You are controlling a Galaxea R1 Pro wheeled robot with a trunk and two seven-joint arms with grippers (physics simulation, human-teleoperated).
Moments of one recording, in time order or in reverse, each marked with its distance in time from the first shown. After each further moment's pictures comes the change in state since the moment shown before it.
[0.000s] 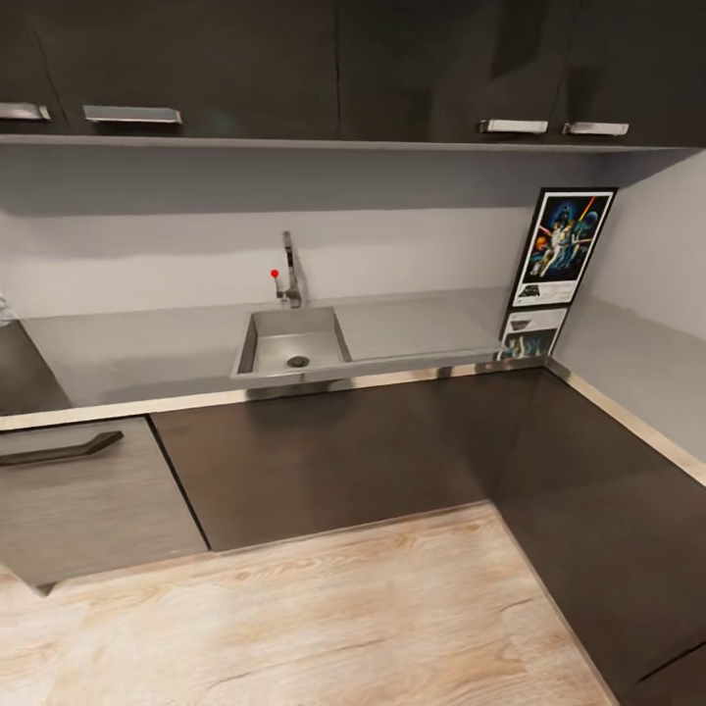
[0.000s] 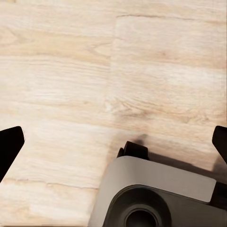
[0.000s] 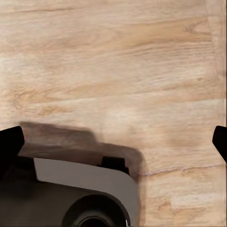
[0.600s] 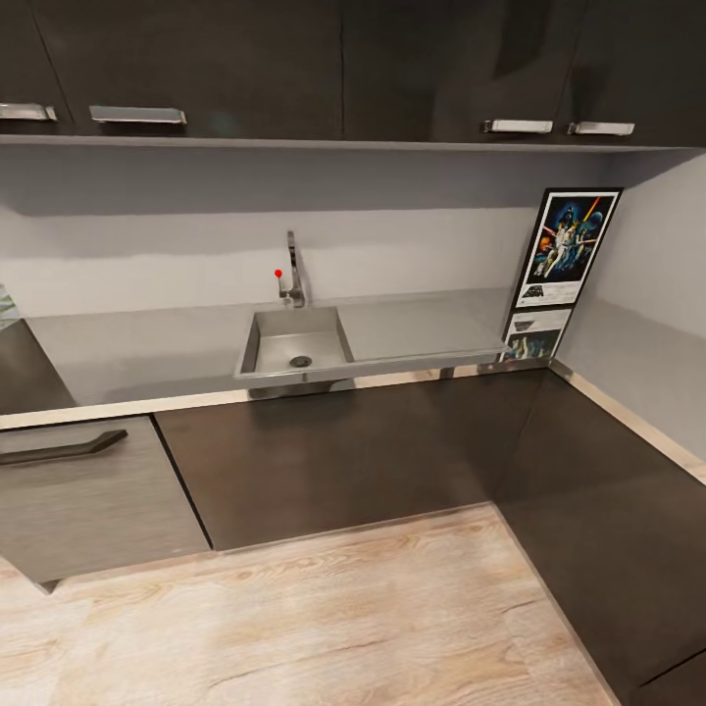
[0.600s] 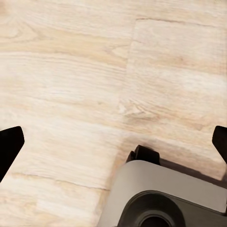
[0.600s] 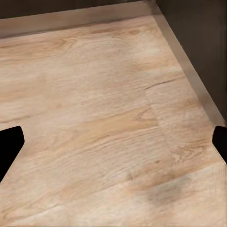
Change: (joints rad) left arm 0.000 0.013 0.061 -0.002 0.006 0.000 -0.005; right arm -0.057 0.040 -0.052 -0.303 -0.036 0.087 -0.218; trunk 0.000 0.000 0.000
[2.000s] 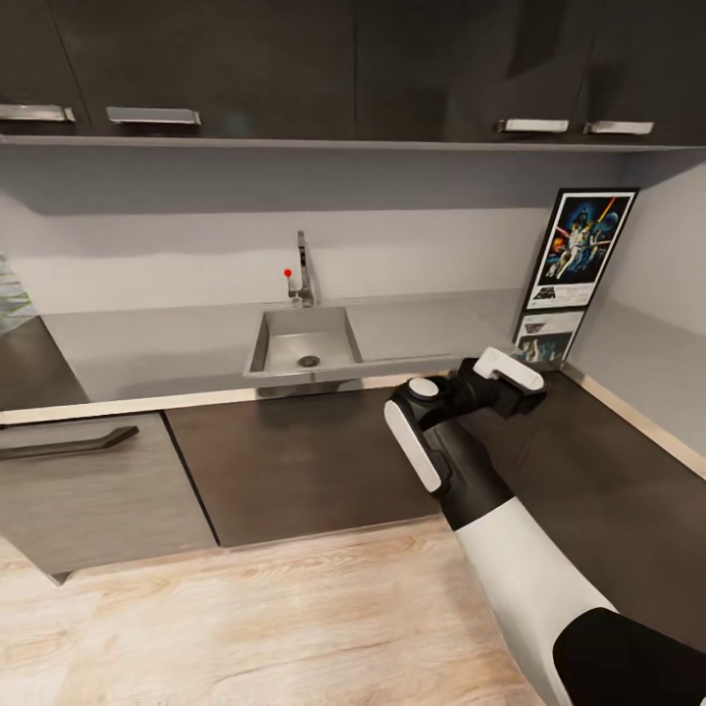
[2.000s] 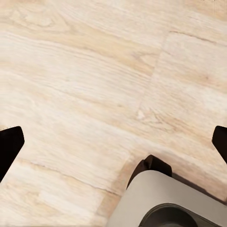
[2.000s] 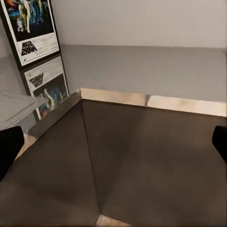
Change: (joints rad) left arm 0.000 0.027 0.212 0.004 0.000 0.003 -0.112; right arm -0.914 0.220 0.426 -0.583 -0.252 0.701 -1.456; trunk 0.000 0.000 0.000
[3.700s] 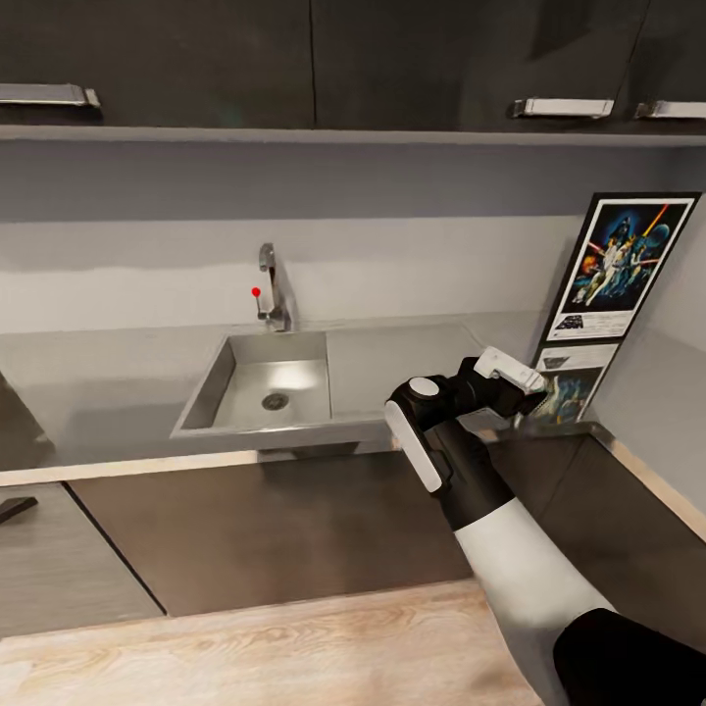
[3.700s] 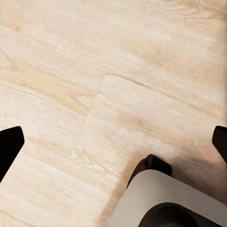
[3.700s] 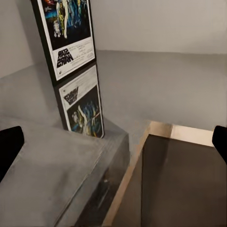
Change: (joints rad) left arm 0.000 0.000 -0.001 0.000 0.000 0.003 0.001; right arm 0.002 0.000 0.000 -0.009 0.000 0.003 0.000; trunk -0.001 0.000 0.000
